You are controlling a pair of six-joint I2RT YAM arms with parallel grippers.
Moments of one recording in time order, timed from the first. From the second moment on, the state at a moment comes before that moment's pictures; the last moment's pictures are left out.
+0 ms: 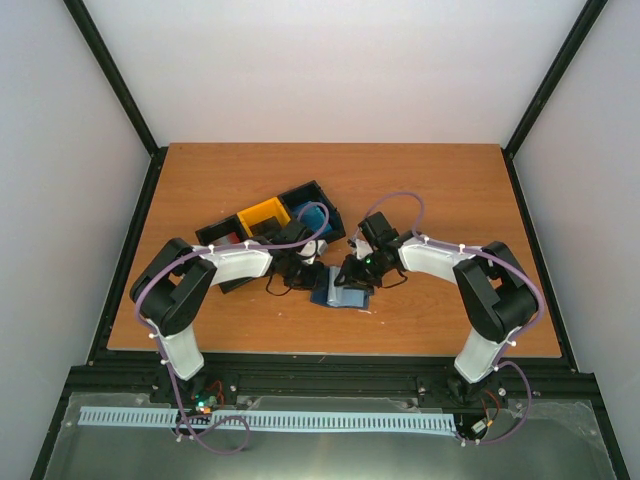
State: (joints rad) left arm -0.67 1.77 0.96 -0.31 0.45 -0.50; right arm 0.57 1.72 0.95 -0.41 -0.59 0.58
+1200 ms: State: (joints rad) left arm -0.67 1.77 0.96 -0.31 0.45 -0.50; right arm 0.57 1.67 0.90 -0.30 -0.63 0.61
